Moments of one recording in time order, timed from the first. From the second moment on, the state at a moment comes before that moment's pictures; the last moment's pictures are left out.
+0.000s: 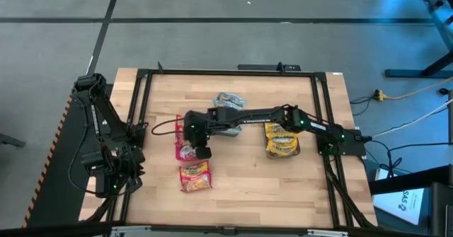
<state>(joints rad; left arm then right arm) -1.28 1.13 0.84 -1.14 -0.40 -1.87 0.01 2.49 2.36 -0.76 -0.23 -0.11</state>
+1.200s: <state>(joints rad) -1.28 1.13 0.84 -1.12 -0.40 -1.88 0.00 2.60 2.34 -0.52 -0.19 0.00</state>
